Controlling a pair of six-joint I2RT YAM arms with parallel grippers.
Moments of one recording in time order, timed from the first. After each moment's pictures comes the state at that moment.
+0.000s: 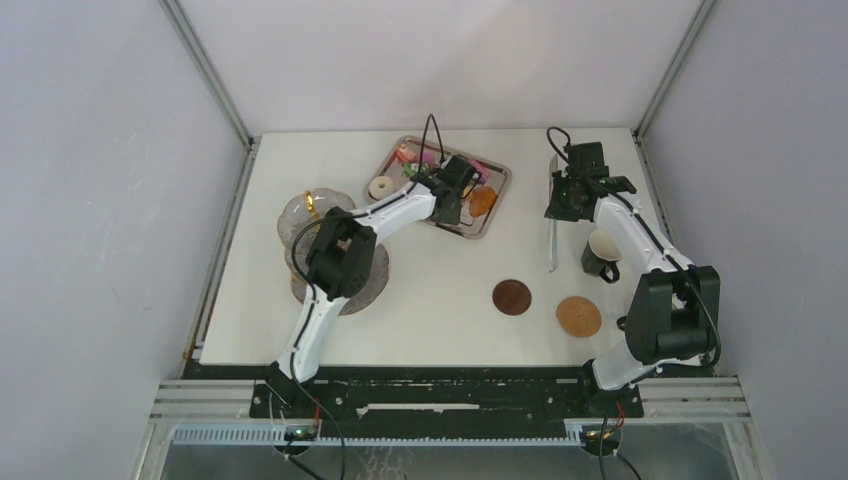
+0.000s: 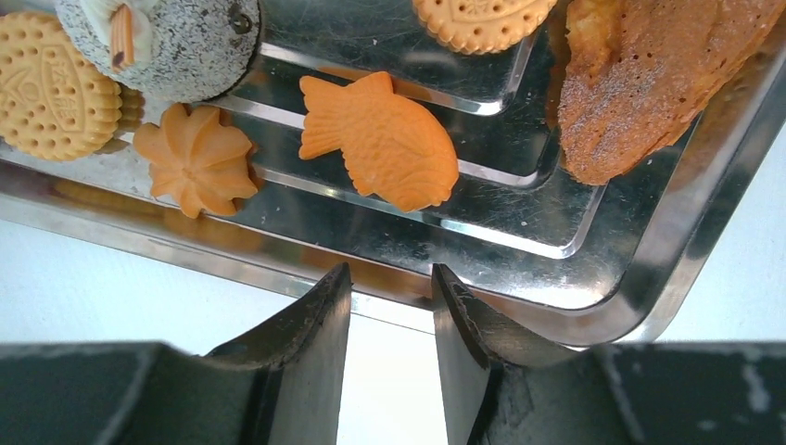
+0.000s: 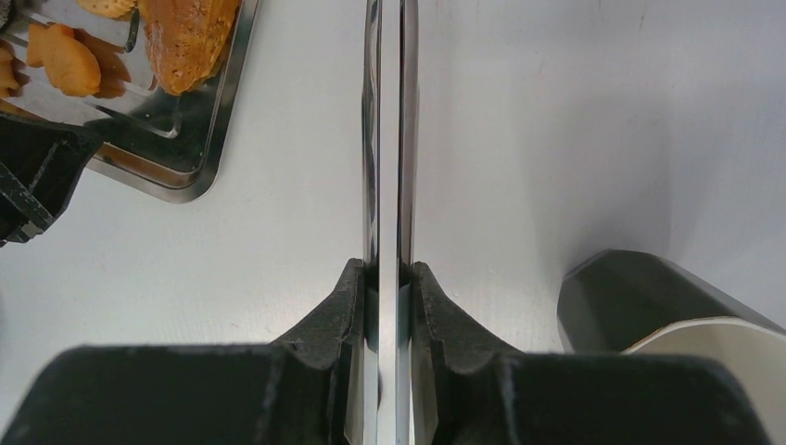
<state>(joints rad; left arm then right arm) -0.69 2.35 1.96 -0.66 -0.30 -0.43 0.11 1.55 1.24 -0.64 -0.01 0.25</state>
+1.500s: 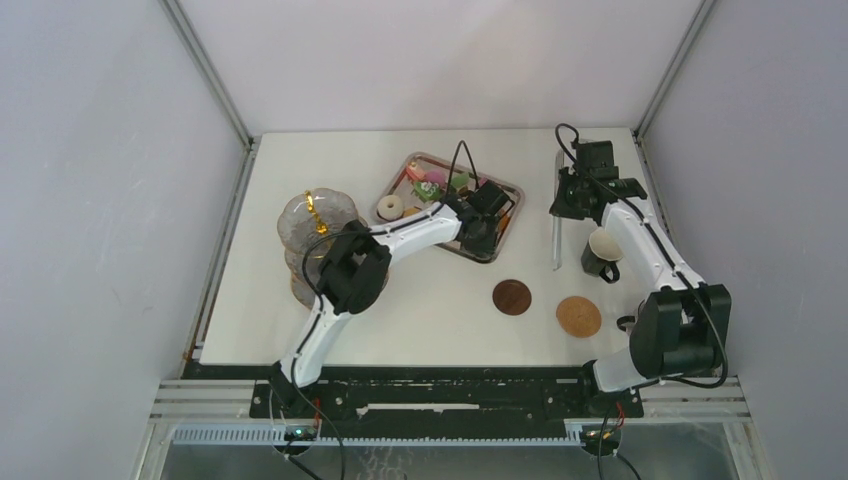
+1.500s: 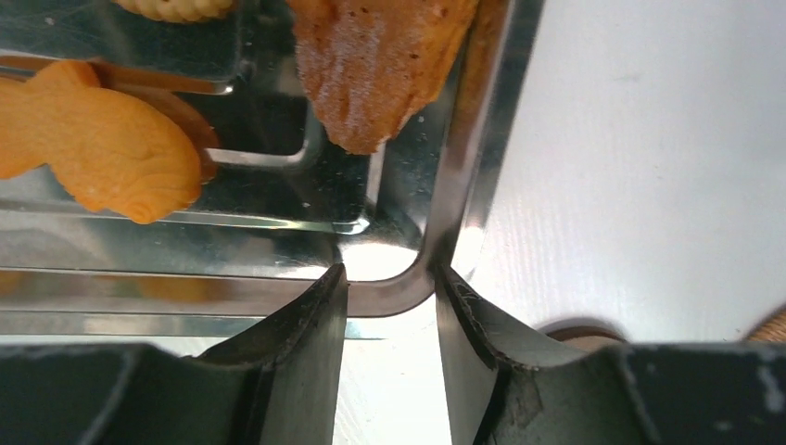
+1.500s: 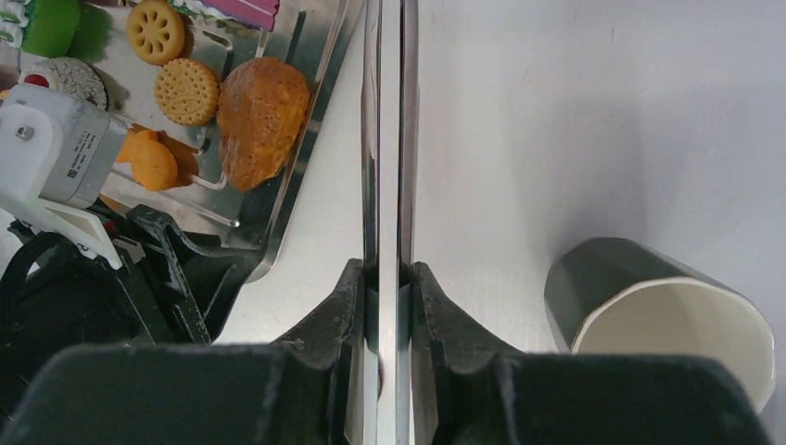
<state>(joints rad) -0.86 2.32 1.92 -0.66 -0.09 -0.59 0.10 1.47 1.24 -0.66 -0.01 0.25</state>
